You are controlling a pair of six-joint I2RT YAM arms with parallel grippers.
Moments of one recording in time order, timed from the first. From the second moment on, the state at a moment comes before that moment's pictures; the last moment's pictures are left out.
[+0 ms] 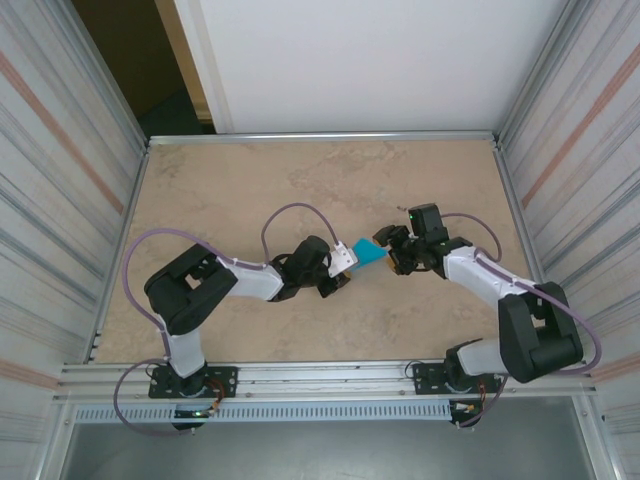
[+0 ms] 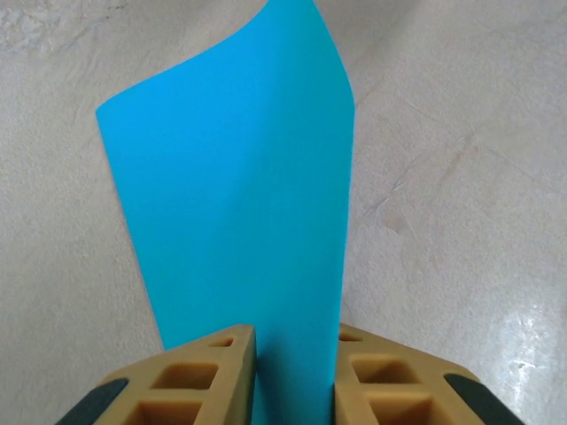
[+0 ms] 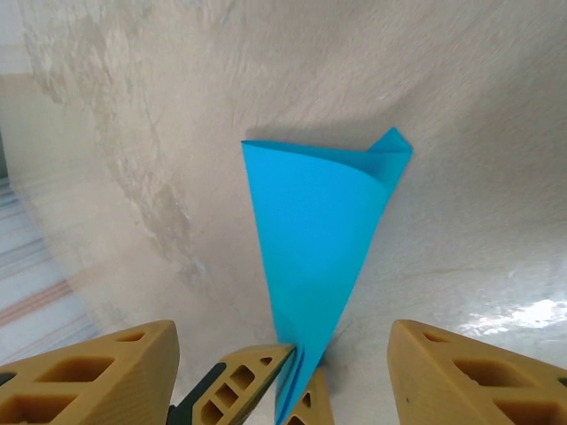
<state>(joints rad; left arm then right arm) -0.87 1.83 0.80 0.34 0.15 0.22 0.33 1.35 0.70 -0.26 -0.30 1.24</state>
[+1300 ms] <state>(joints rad) -0.69 1.90 0.86 0.28 0.55 -0.32 0.49 1.45 0.68 -0.22 -0.27 0.93</state>
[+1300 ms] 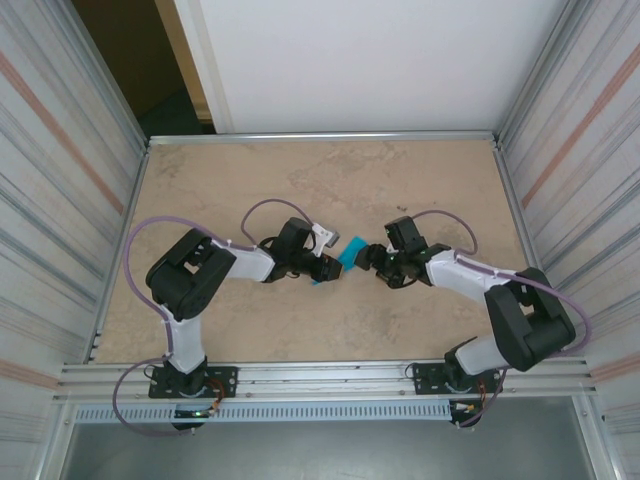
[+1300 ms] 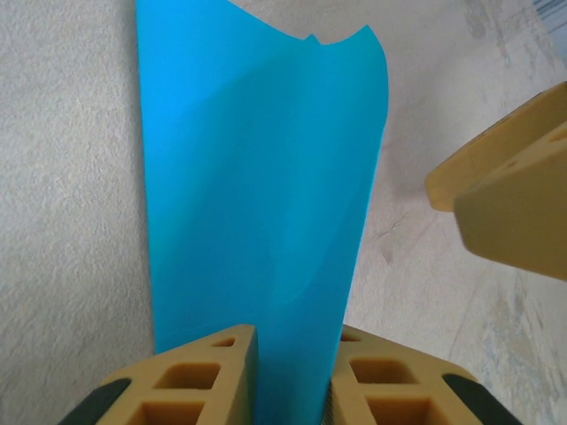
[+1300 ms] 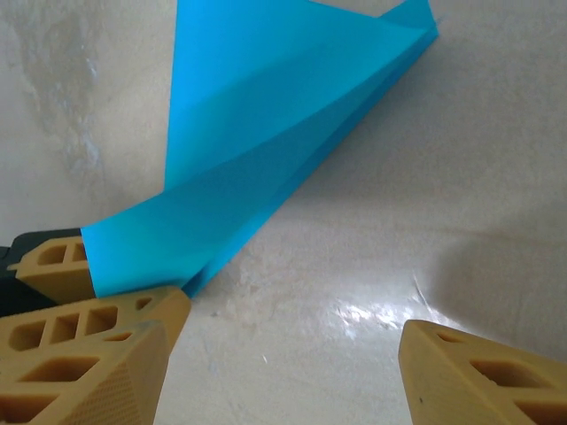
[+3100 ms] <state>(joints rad) -0.65 1.75 0.89 -0.01 0.56 -0.39 0.49 1.67 0.85 -0.24 -0.29 0.90</state>
